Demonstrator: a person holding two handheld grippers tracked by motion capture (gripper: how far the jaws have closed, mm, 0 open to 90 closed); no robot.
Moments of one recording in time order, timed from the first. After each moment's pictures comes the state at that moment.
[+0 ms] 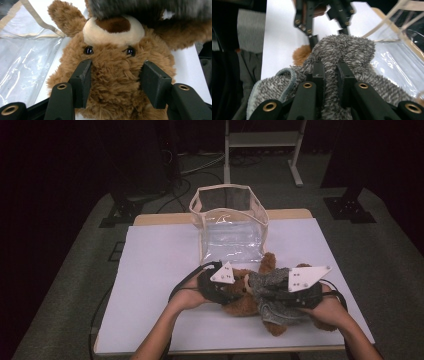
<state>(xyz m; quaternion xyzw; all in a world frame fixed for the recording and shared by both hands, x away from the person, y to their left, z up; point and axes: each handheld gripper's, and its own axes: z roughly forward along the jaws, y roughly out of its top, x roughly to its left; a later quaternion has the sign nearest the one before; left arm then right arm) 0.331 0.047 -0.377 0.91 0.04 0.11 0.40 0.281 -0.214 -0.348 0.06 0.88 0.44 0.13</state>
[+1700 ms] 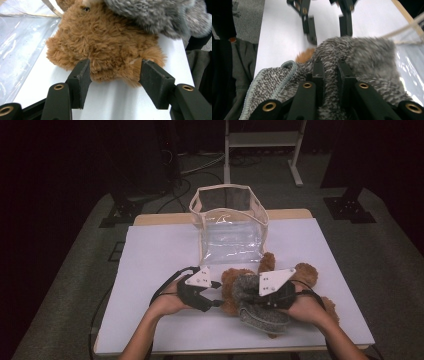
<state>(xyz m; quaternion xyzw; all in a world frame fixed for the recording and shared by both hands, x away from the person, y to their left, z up) 0.323 0.101 -0.388 0.91 0.05 0.07 0.42 0.290 -0.167 -0.362 0.03 0.91 0.40 0.13</state>
